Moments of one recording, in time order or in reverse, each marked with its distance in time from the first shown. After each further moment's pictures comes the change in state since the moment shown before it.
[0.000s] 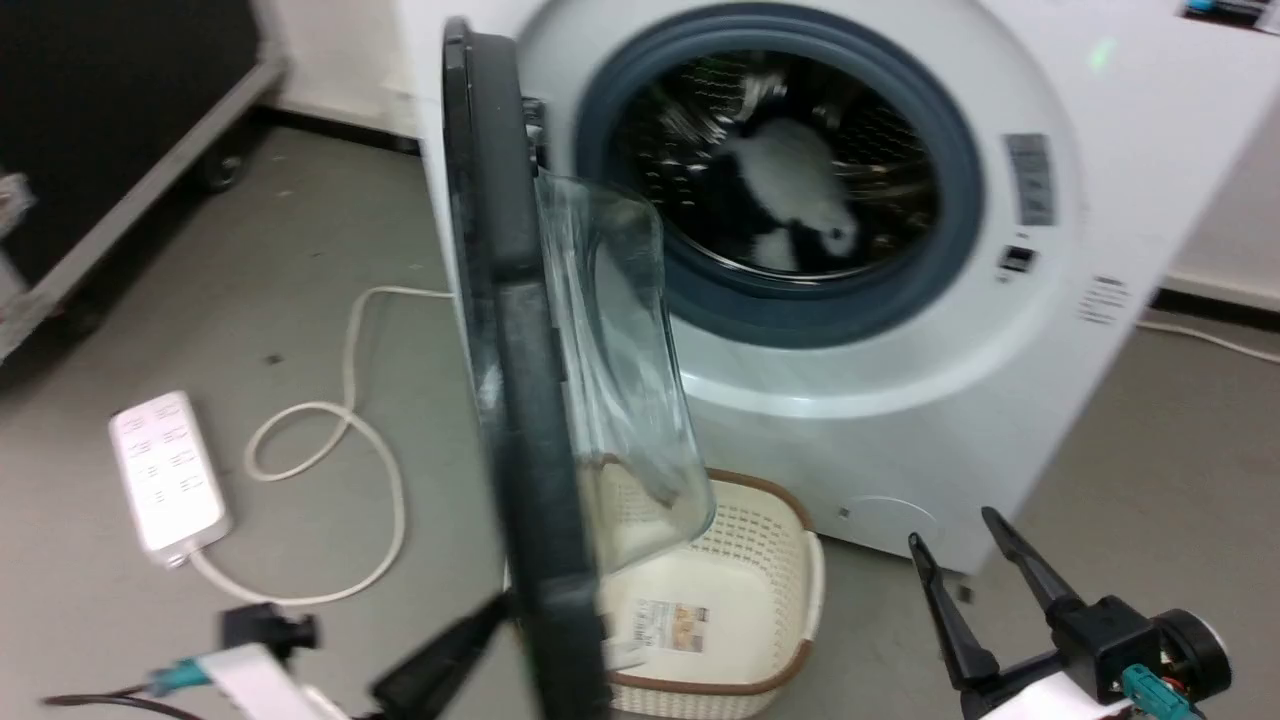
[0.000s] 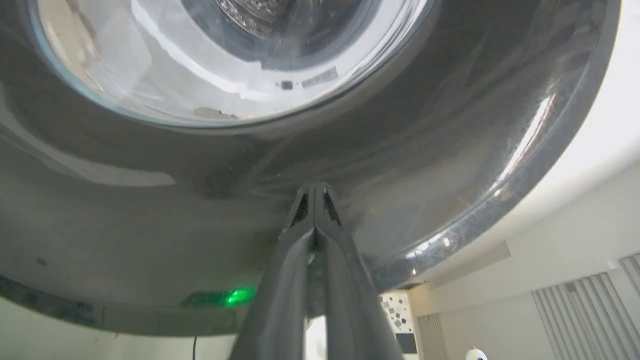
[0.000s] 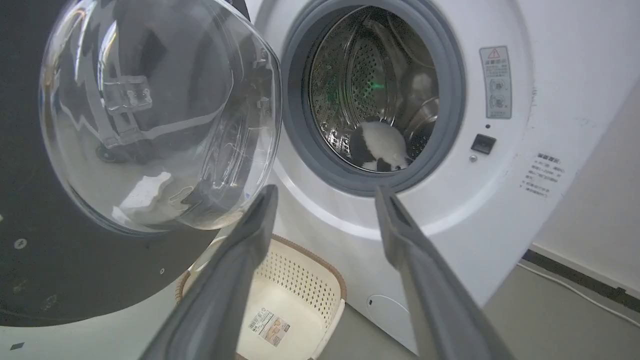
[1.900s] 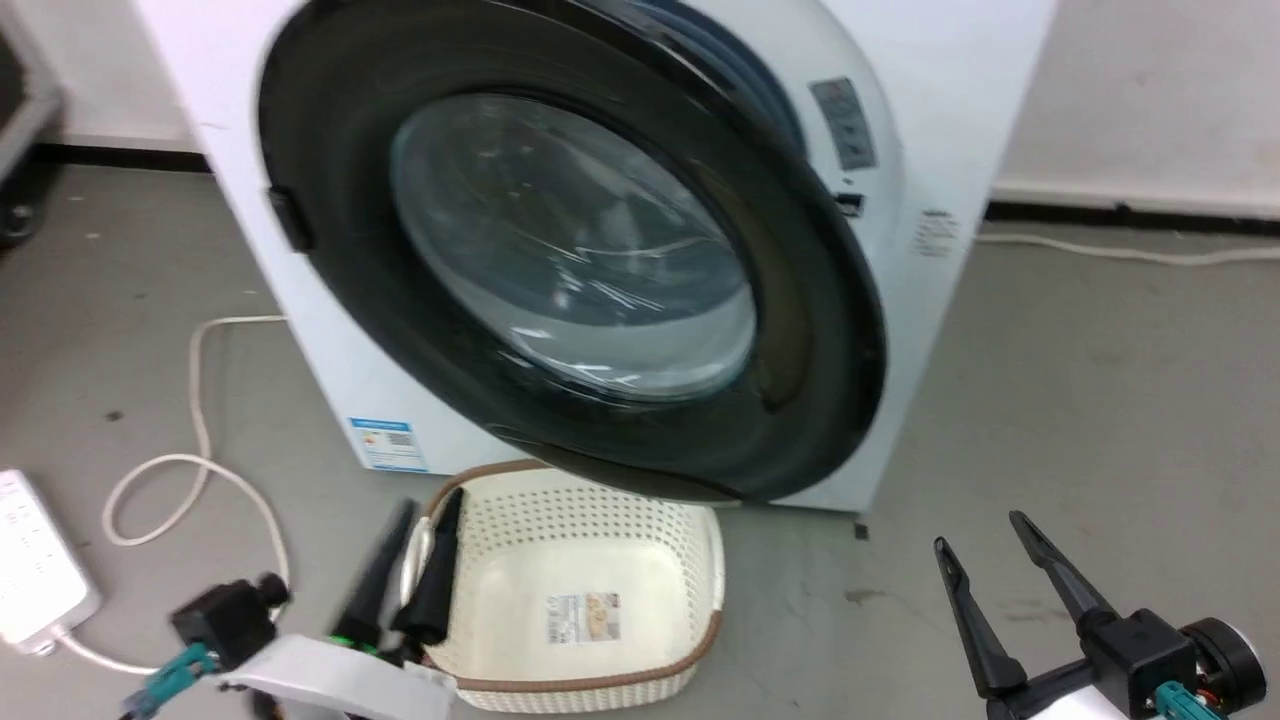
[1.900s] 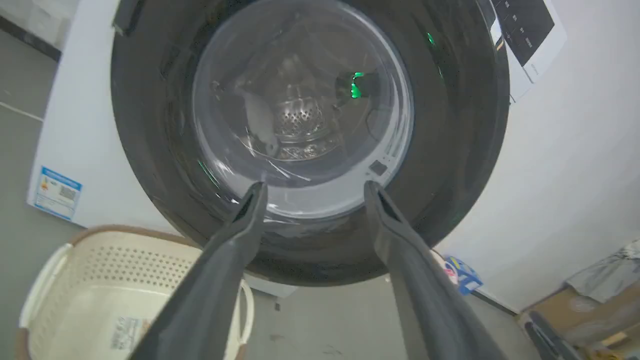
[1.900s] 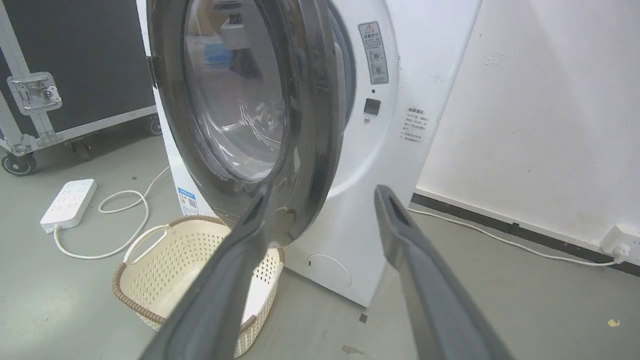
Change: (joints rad) left arm -0.170 0.269 -0.534 0.240 0.524 -0.176 -1.086; right arm 0.038 -0.030 -0.026 -0.060 0.006 0.000 0.000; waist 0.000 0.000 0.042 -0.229
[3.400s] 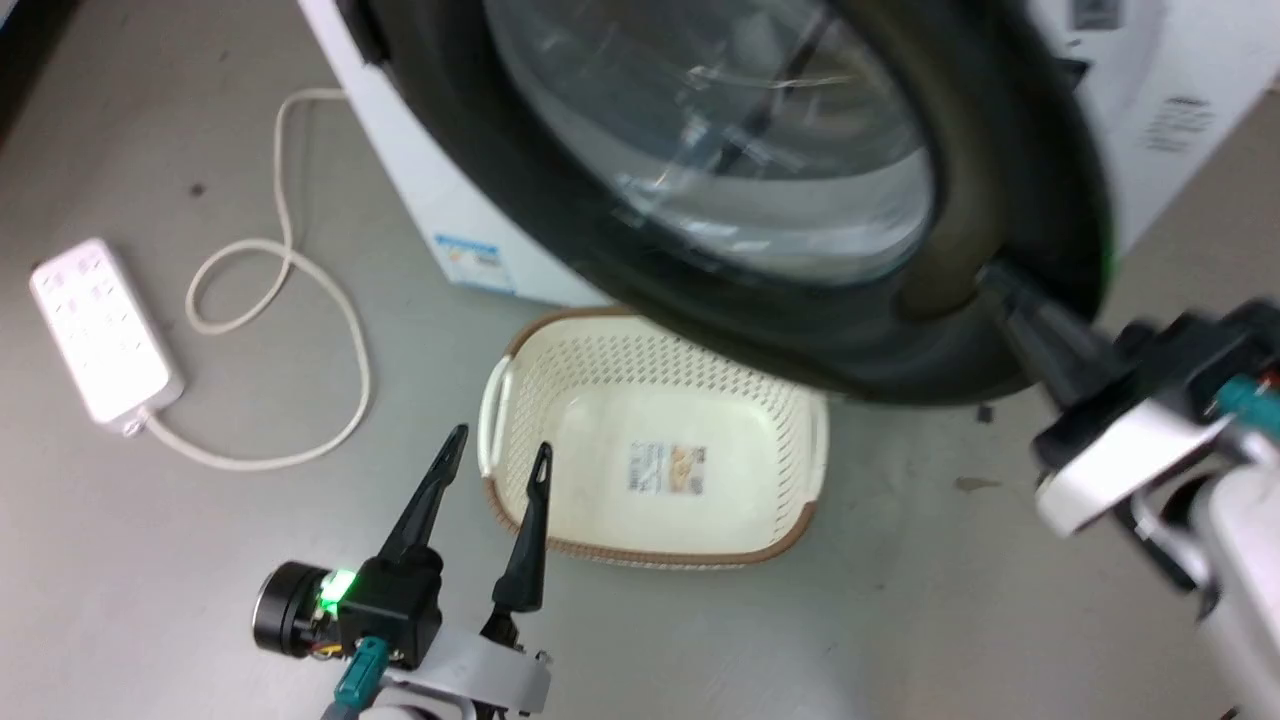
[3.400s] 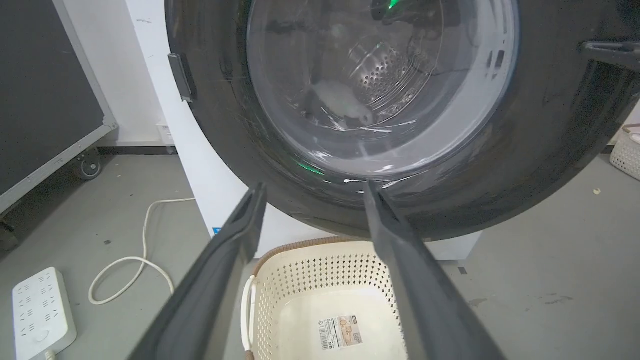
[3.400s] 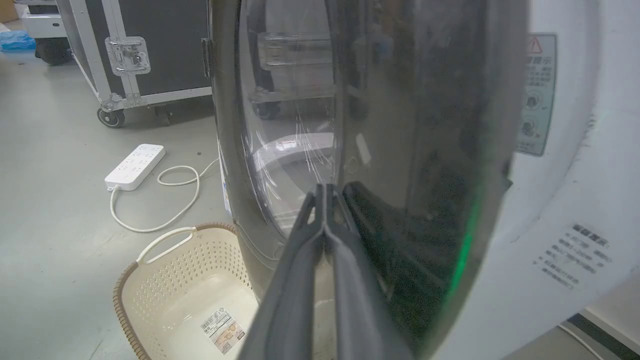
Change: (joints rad) left arm 0.007 -0.241 0.179 -0.097 1.048 0.090 -0.001; right arm -0.502 -0.311 0.279 0.090 0.254 0.004 0.095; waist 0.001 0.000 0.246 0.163
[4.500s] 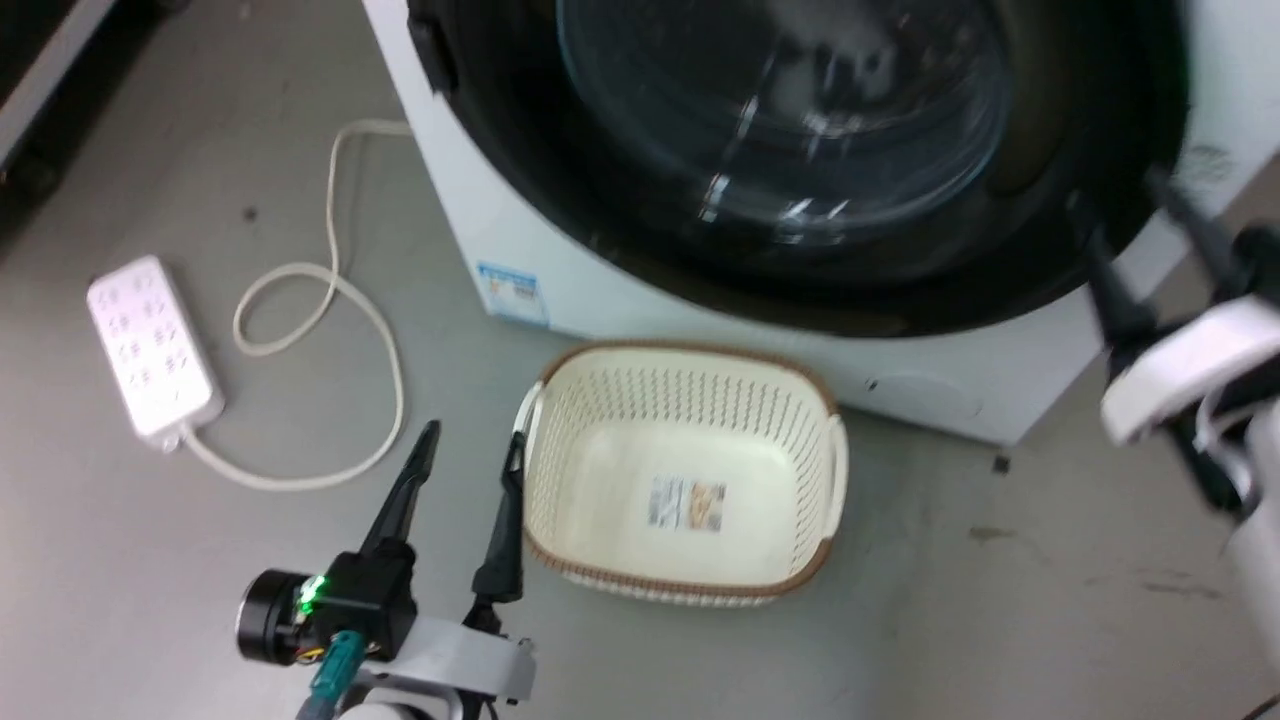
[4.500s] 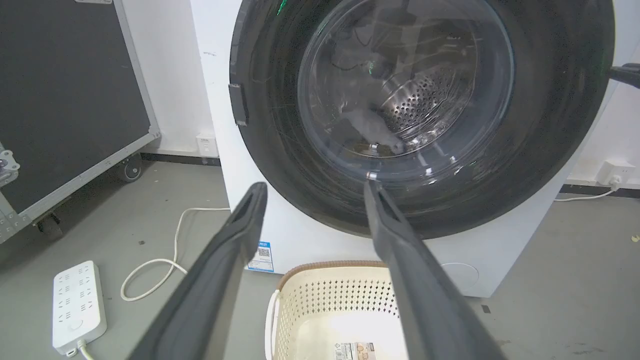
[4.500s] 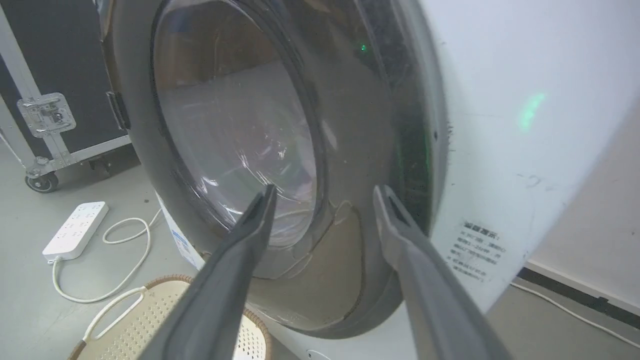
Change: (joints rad) left arm -0.017 -0.029 0.032 0.009 -0.024 0.015 0.000; right arm -0.238 0.033 -0.107 0.424 0.095 -0.002 -0.073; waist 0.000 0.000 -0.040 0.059
